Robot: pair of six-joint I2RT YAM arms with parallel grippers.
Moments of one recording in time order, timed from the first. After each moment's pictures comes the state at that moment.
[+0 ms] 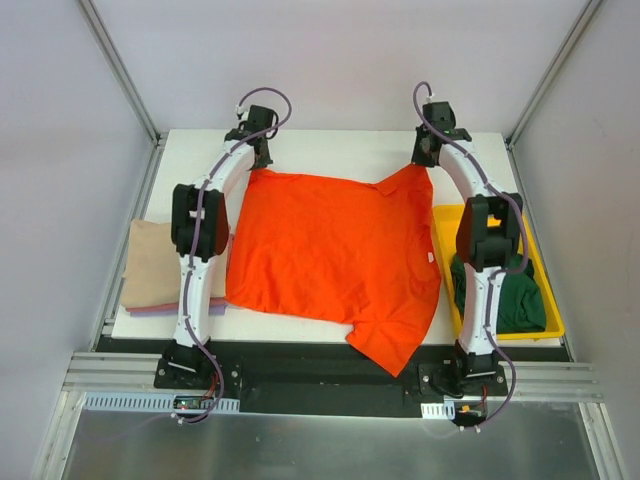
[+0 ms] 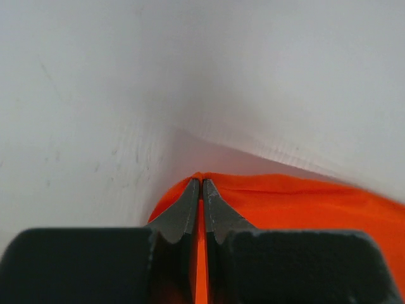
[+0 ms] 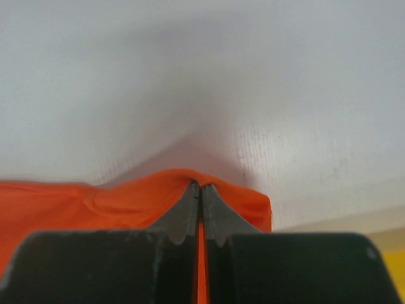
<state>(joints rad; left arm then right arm) -0.24 2.29 2.08 -0.67 -0.34 -0.40 0.17 2.14 1.97 -0.63 0.19 0.25</state>
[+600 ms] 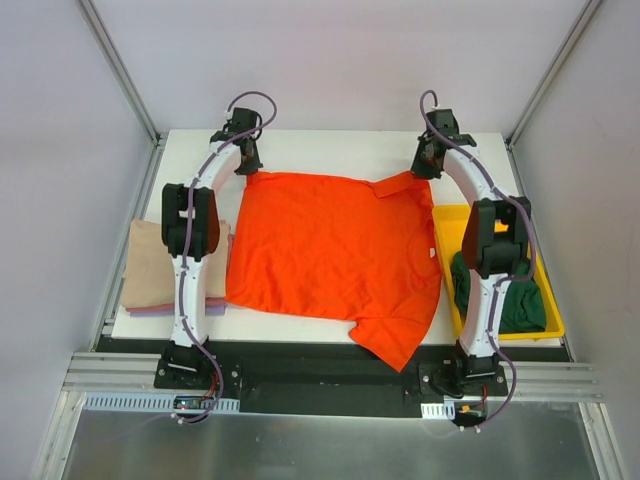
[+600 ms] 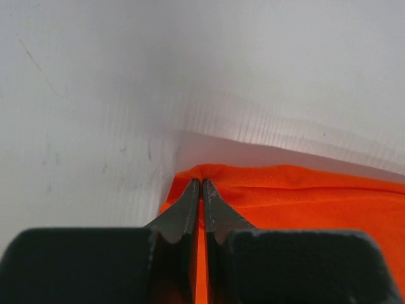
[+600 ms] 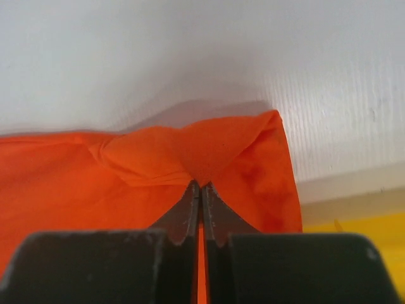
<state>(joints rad) -0.17 2.36 2.07 -0.66 -0.18 -0.36 0.15 2.17 1.91 -0.67 0.07 0.37</state>
